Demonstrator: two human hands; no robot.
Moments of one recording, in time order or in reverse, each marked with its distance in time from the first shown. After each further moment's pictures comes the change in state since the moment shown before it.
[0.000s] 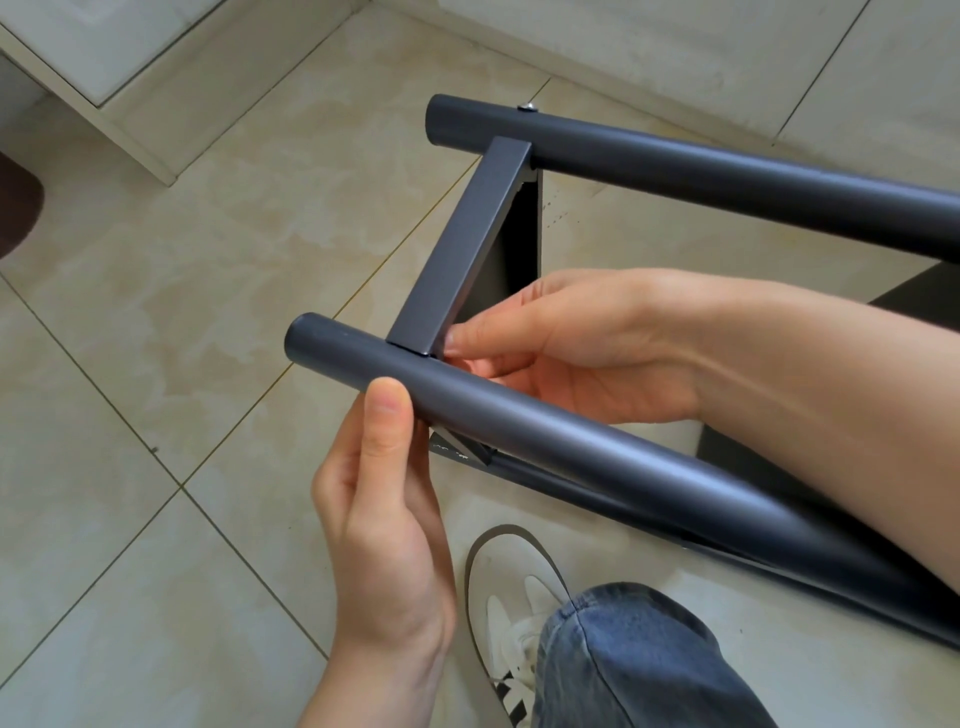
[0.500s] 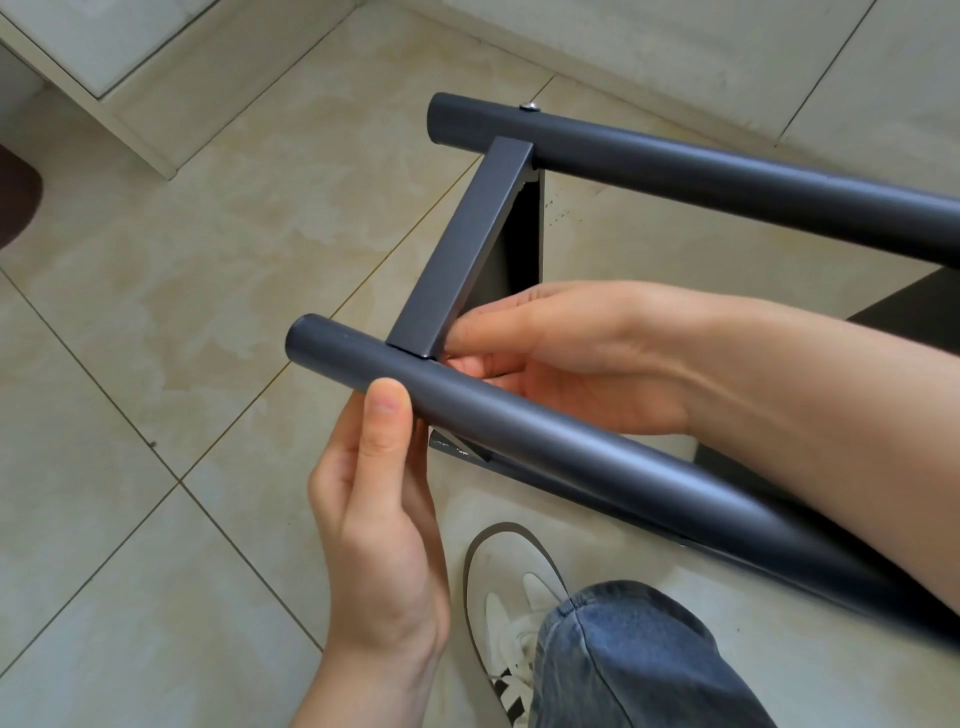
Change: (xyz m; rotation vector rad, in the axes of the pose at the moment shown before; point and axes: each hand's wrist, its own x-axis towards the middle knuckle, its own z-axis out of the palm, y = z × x) left_hand -0.003 0.002 -0.003 -0.029 -0.001 -0.044; right_hand 0.008 0.006 0.007 0.061 -0.009 -0.011
